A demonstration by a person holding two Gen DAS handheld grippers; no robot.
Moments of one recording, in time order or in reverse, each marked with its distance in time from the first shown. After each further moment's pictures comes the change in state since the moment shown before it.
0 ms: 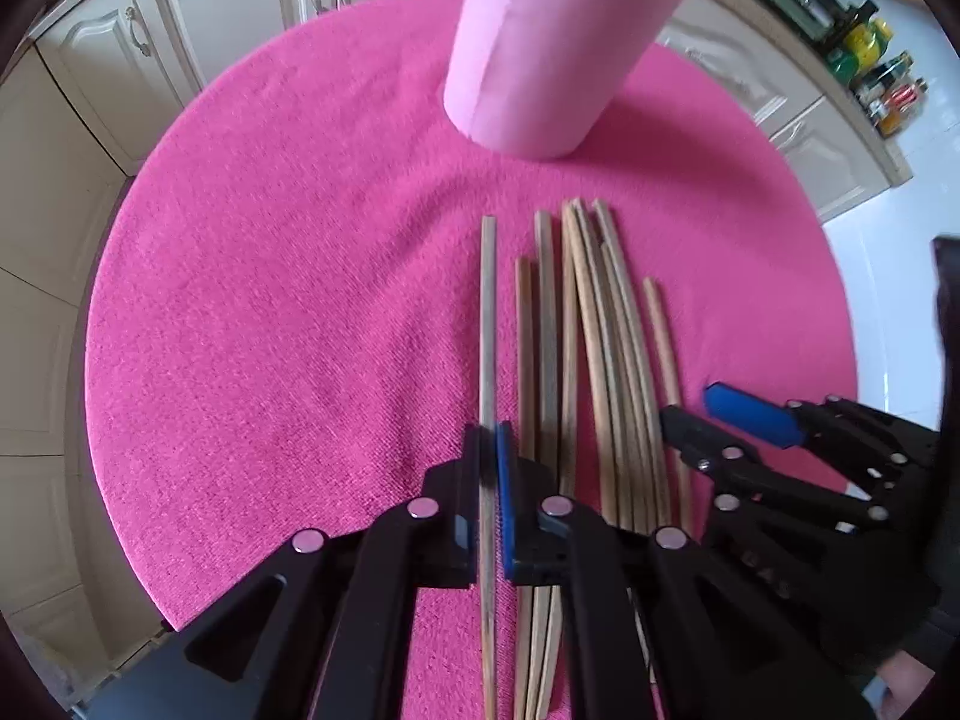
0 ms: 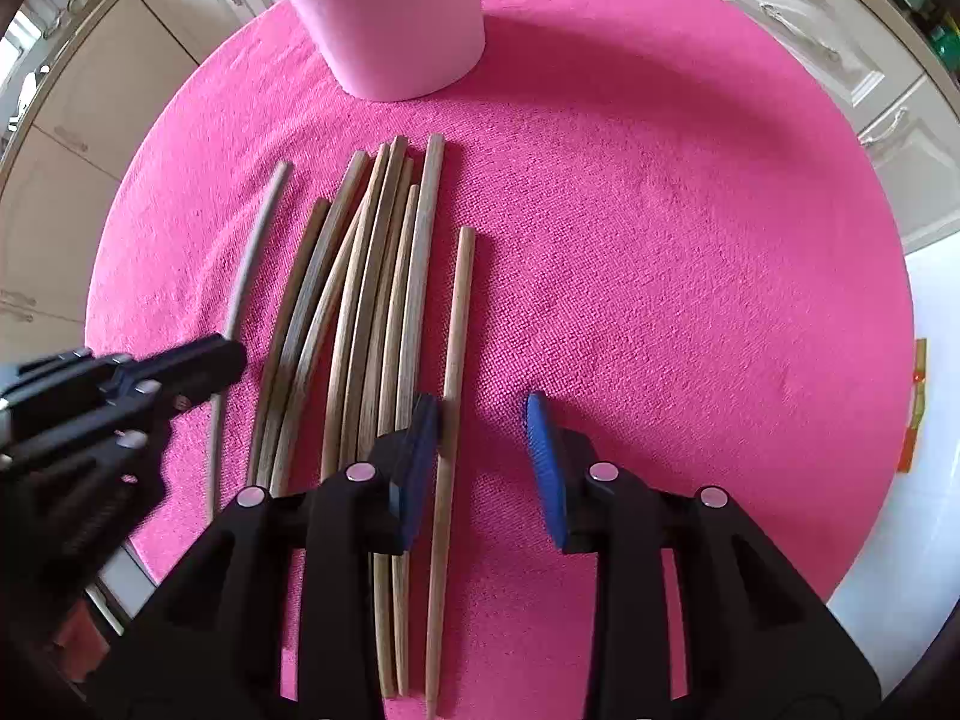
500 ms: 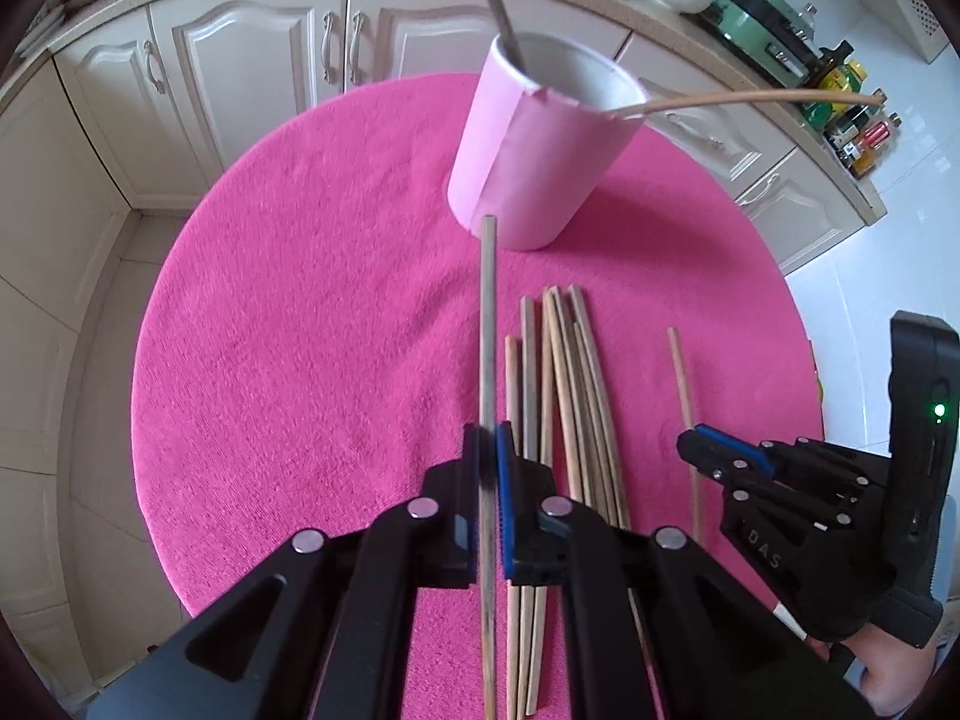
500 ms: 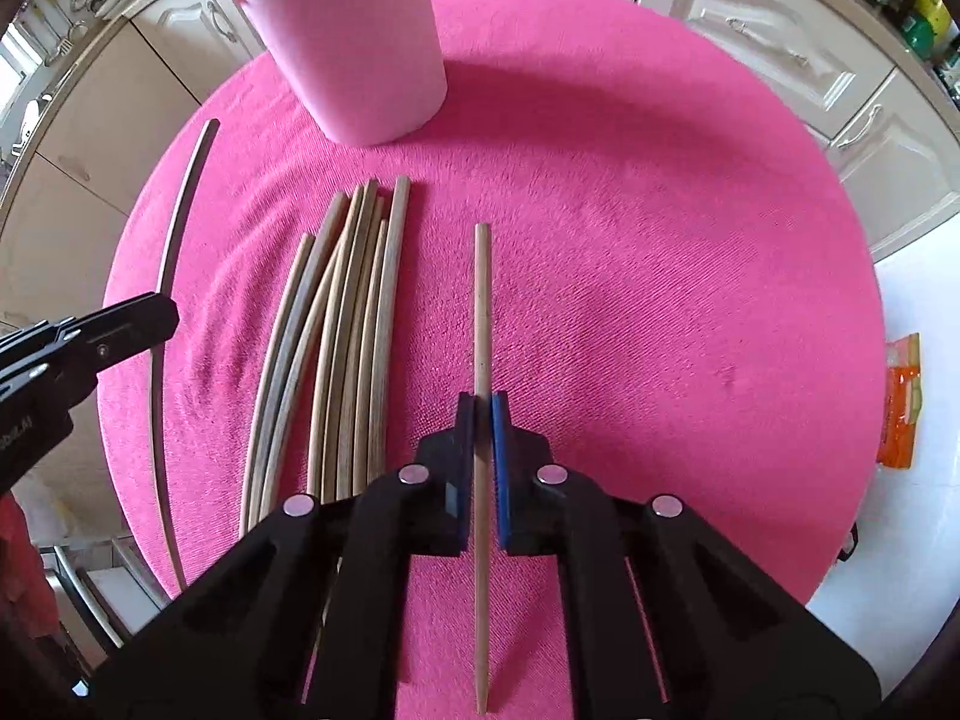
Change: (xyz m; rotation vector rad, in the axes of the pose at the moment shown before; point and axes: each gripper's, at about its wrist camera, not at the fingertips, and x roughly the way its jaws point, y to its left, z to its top) left arm -0.052 0.013 -0.004 -0.004 -0.129 -0.032; right arm -0.028 -0.030 -0.018 0.041 -0.089 0.008
